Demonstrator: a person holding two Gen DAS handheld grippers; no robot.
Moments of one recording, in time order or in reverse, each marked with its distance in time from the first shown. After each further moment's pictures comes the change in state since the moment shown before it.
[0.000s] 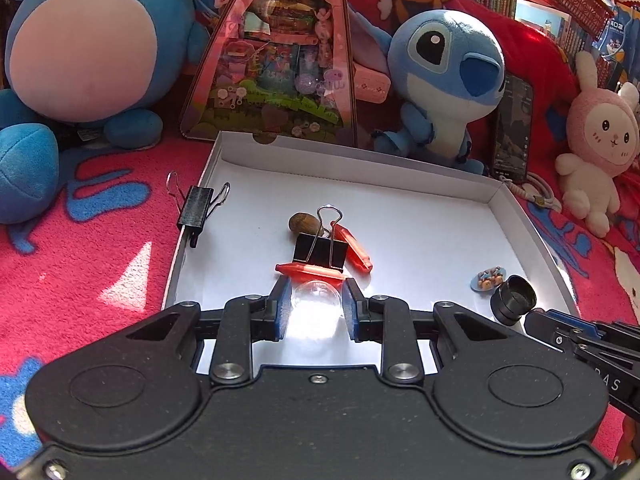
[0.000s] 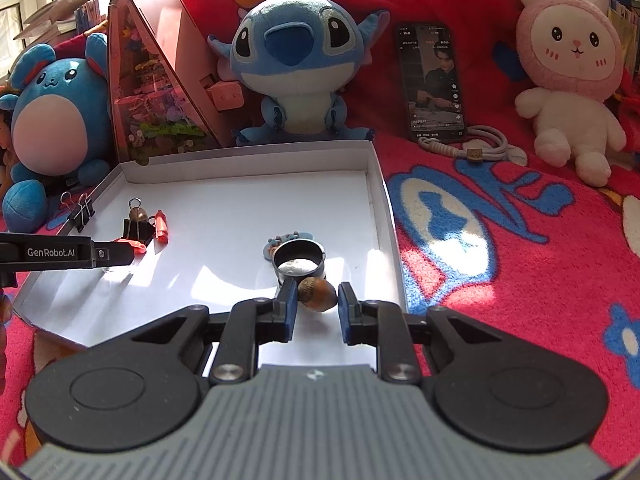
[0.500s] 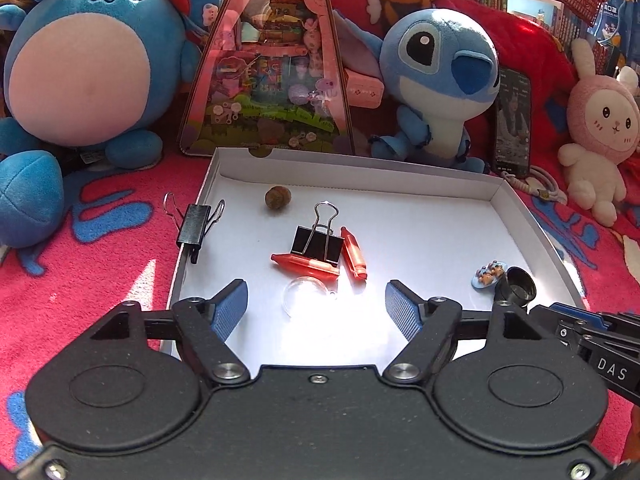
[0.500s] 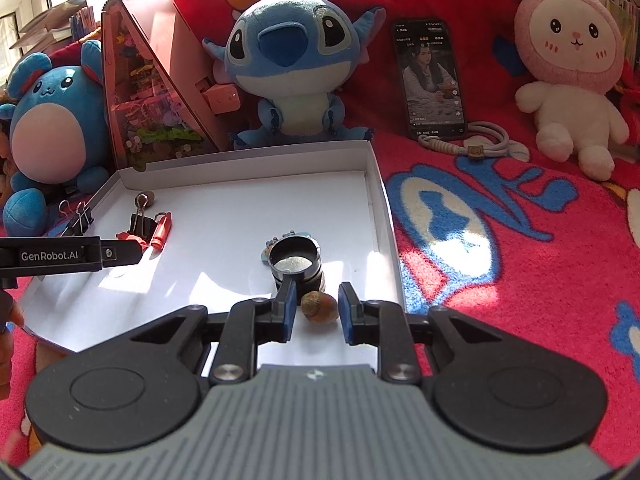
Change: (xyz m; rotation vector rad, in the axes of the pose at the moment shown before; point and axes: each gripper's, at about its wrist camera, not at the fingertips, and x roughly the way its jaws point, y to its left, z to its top) left arm -0.009 -0.012 0.000 0.071 -0.025 0.034; right arm 0.002 -0.004 0.001 0.029 -0.003 0.018
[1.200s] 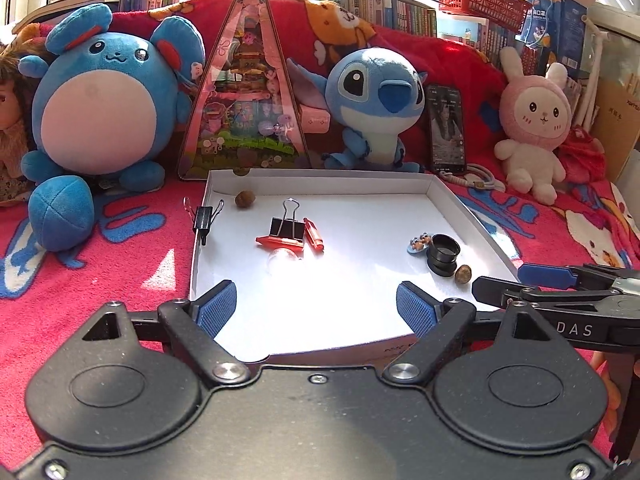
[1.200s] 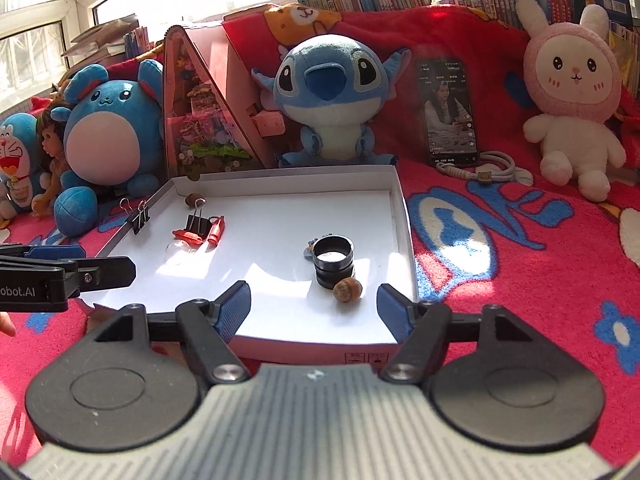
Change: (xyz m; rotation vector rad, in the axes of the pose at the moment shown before) left arm -0.098 -0.004 -0.042 0.084 -0.095 -0.085; right arm -0.054 0.011 -0.020 -0.064 -0.092 0.075
